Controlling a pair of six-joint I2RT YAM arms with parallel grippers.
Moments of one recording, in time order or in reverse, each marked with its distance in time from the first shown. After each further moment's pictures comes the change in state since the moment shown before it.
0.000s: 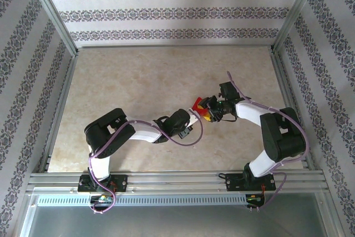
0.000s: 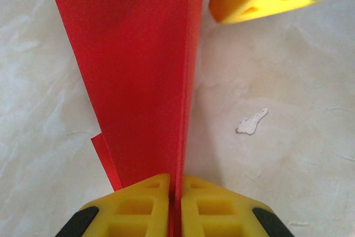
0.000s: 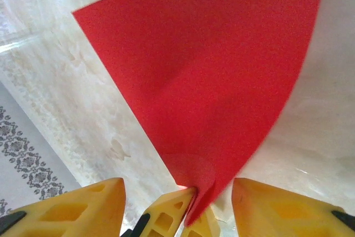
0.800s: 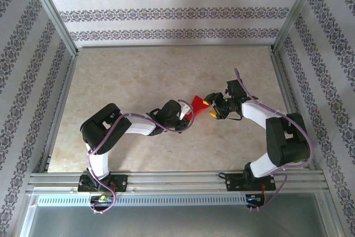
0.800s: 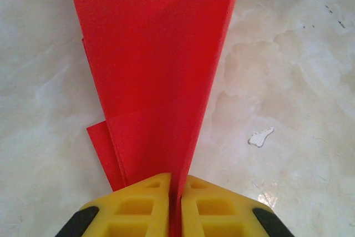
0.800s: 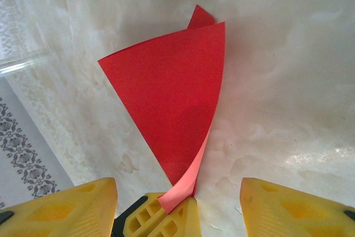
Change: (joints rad) left arm 0.133 -0.009 -0.010 0.005 0.288 -0.254; right arm -0.064 -0.056 -0.002 -0.022 0.021 -0.064
